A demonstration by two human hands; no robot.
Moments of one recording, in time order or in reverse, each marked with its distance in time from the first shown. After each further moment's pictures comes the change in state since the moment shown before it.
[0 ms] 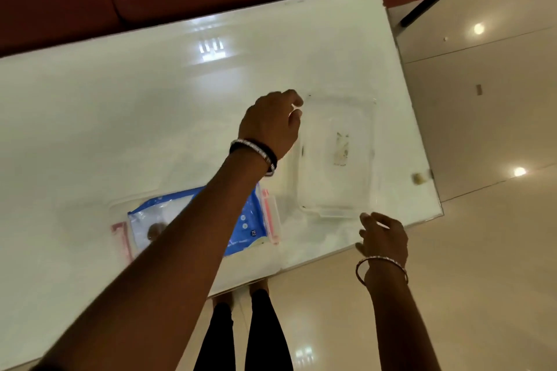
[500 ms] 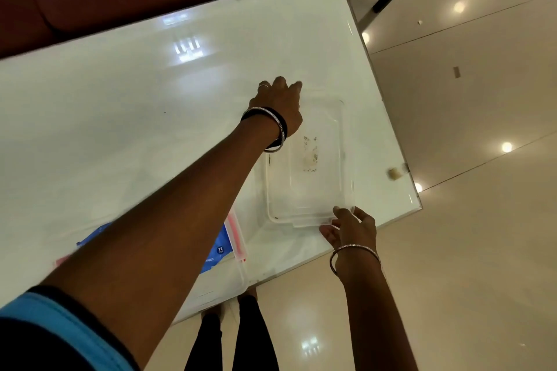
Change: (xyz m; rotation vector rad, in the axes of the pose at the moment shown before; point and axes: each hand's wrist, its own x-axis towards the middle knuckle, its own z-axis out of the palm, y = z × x) left_hand 0.083 0.037 0.066 0.294 -0.363 0.005; right_hand 0.028 -0.017 0.010 0.378 -0.127 0.262
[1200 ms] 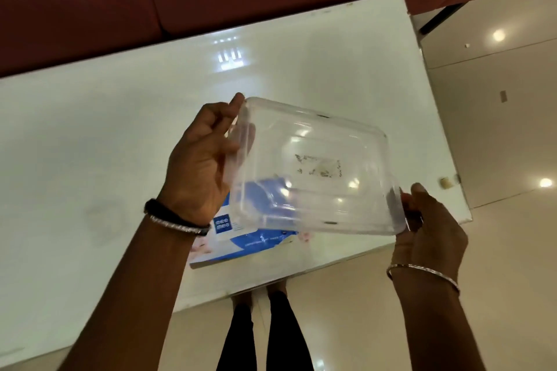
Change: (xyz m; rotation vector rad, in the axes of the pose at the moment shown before) left_hand -0.221 -0.112 -0.056 -1.920 0.366 -0.062; right_hand -0.098 -0.011 0.008 0.305 -0.134 -0.452
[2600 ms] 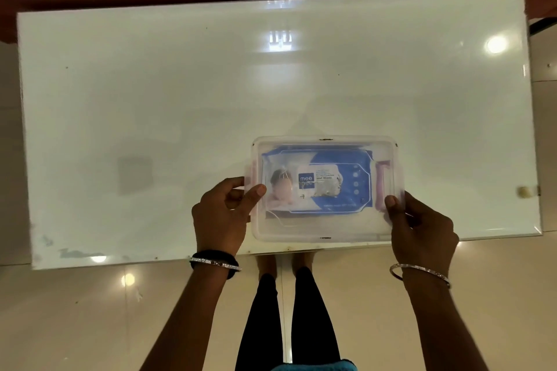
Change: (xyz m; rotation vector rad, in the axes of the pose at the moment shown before) left_hand -0.121 -0.054 -0.169 0.868 0.600 0.059; right_hand -0.071 0.091 0.010 -1.131 -0.267 -0.457
